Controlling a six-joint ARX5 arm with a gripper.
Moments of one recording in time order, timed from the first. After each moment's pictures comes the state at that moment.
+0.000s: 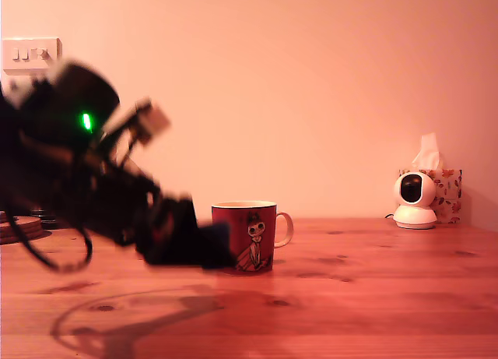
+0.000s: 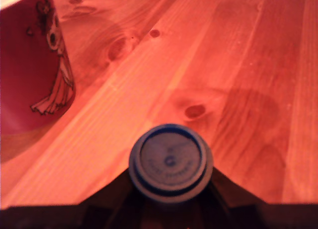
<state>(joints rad) -0.56 1.72 0.58 0.54 0.55 0.23</state>
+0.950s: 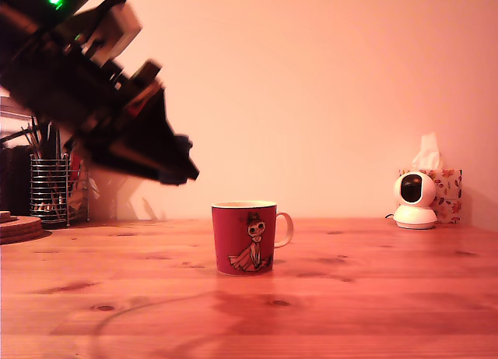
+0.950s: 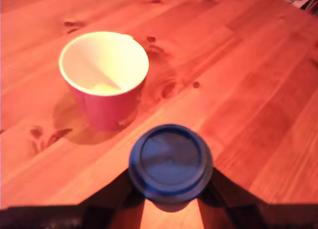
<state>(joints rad) -0.56 1.34 0.71 -0.02 0.33 -0.01</state>
